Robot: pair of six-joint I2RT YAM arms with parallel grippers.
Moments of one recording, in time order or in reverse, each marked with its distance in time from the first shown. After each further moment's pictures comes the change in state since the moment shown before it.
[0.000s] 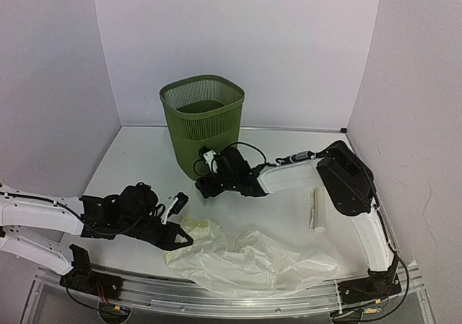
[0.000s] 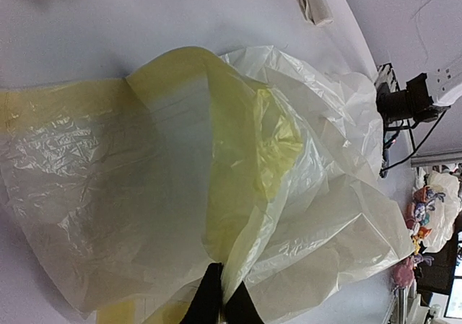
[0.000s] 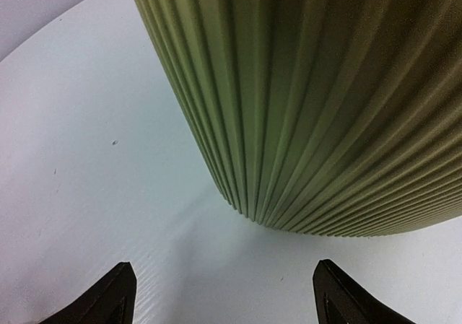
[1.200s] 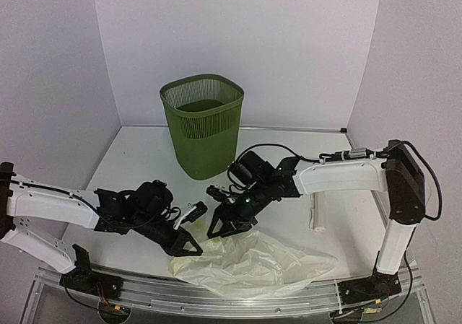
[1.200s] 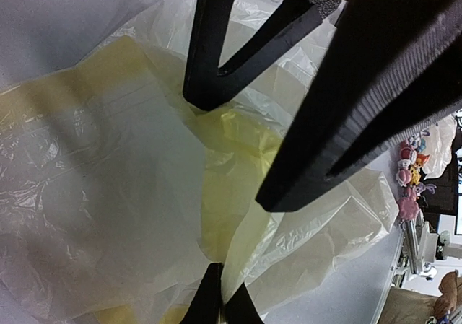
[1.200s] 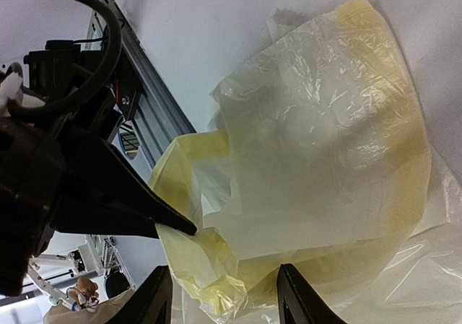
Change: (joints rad) left arm 0.000 0.153 0.110 -0.047 0.209 0.211; right arm 0.091 -0.410 -0.257 -0.544 -0.763 0.450
